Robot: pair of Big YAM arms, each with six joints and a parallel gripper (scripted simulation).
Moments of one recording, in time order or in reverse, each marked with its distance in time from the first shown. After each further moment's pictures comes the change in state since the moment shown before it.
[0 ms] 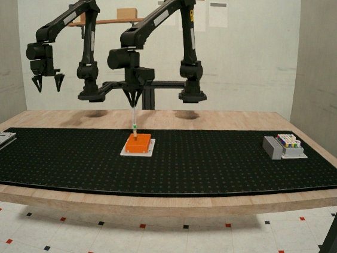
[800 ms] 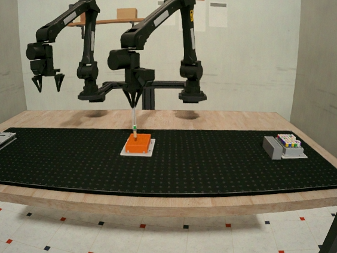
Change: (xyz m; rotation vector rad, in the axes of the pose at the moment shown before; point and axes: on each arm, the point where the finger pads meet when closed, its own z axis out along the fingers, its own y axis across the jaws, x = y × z) left arm 0.000 0.000 0.003 0.004 -0.001 0.000; right arm 0.000 0.000 0.000 0.000 0.000 0.000
